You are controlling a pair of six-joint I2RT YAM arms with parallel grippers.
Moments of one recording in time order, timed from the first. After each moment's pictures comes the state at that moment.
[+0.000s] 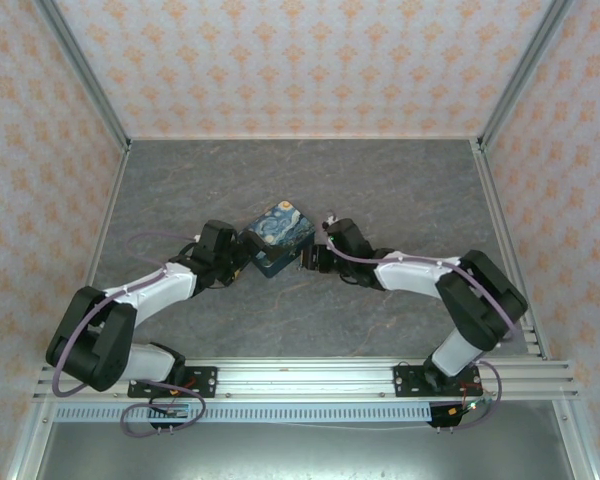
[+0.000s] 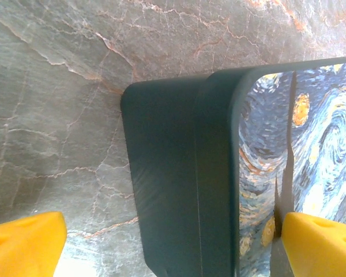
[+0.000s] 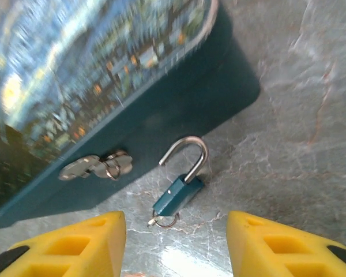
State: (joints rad) left arm -0.35 1.35 0.59 -0.10 0.09 -1.16; right arm 0.71 1.62 0.77 0.07 -0.14 0.66
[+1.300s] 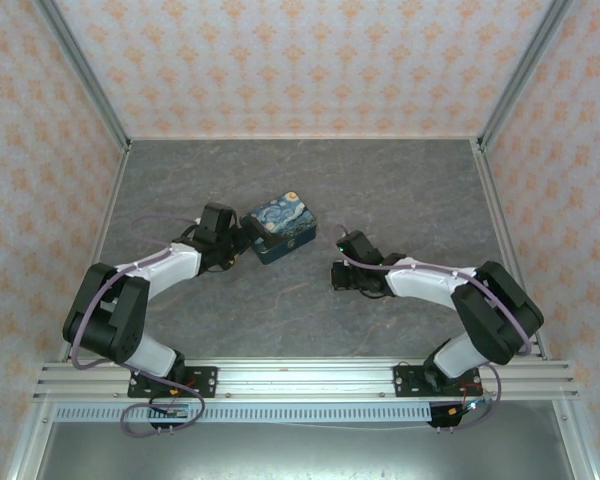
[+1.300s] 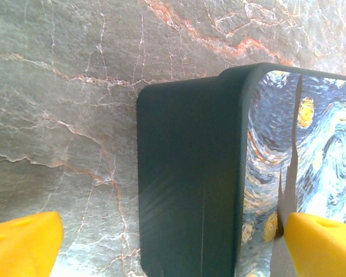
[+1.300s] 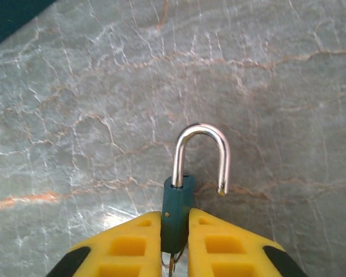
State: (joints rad) left arm -0.28 1.50 0.74 -0.12 0.11 -1.05; right arm 0.68 1.50 0.69 -0.21 -0.04 0.57
